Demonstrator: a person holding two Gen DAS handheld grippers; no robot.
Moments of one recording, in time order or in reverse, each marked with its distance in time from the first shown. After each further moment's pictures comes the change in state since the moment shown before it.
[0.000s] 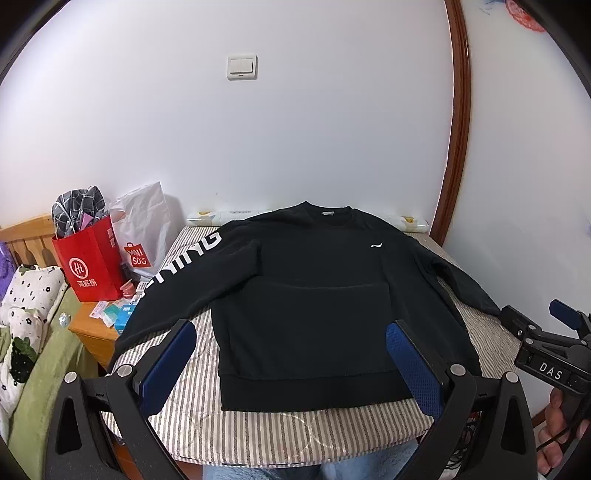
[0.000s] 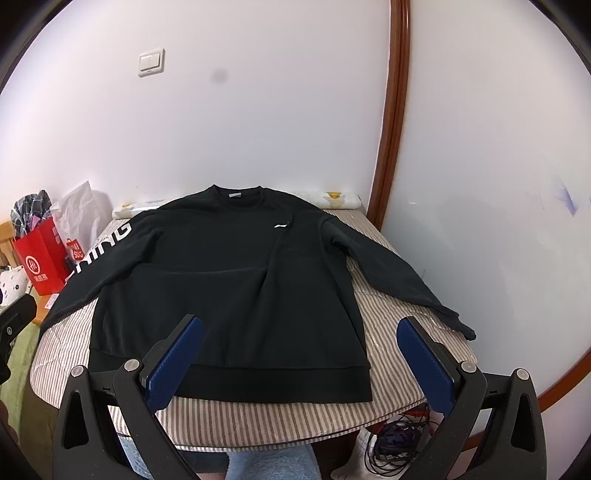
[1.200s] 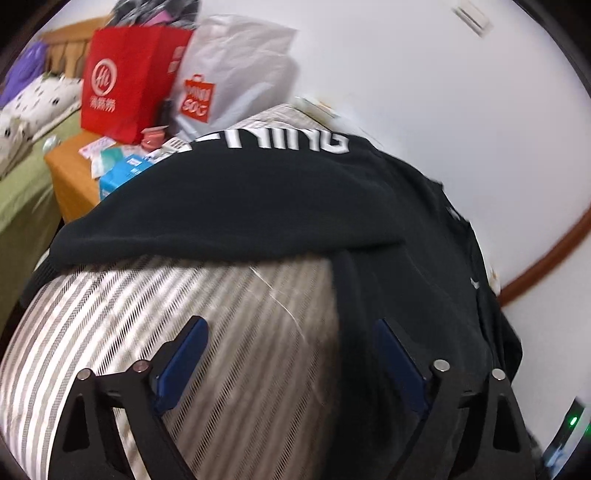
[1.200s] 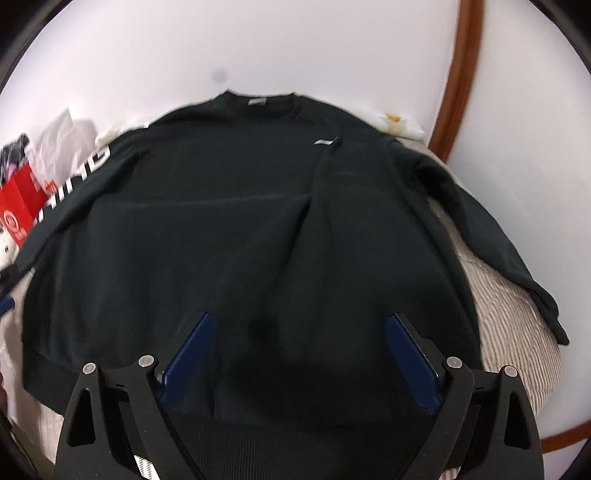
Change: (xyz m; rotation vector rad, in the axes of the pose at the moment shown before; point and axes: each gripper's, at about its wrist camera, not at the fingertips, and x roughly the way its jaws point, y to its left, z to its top) left arm 0.218 0.195 -0.077 -0.612 0.231 -0.014; right arm 0.214 0.057 -0.032 -0.082 0.248 0.083
